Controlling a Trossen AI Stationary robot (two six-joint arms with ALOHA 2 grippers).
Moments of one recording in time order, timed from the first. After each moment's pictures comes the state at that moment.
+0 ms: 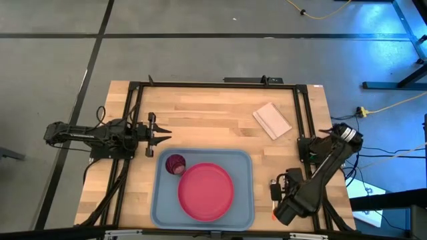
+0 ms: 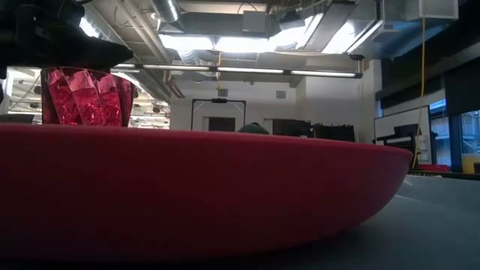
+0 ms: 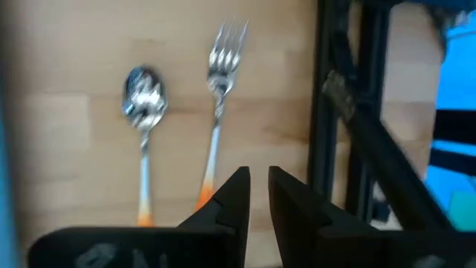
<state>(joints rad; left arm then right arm) 0.00 0.19 0.02 0.25 -0.04 0.12 0.89 1.77 1.45 -1.57 -0.10 2.41</state>
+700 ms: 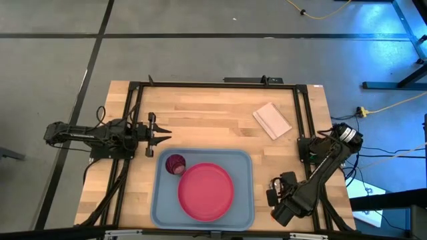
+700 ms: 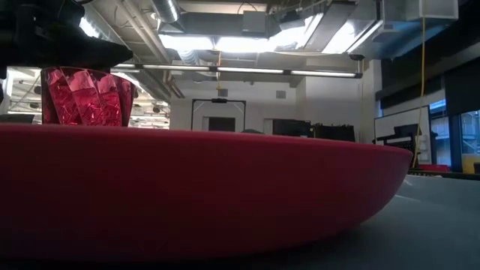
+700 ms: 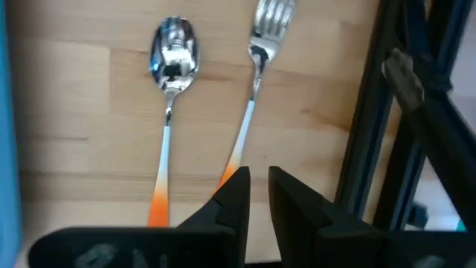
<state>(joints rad) 0.00 0.19 0.02 0.25 -0.04 0.12 0.89 1.77 1.37 -1.37 -0.10 2.34</state>
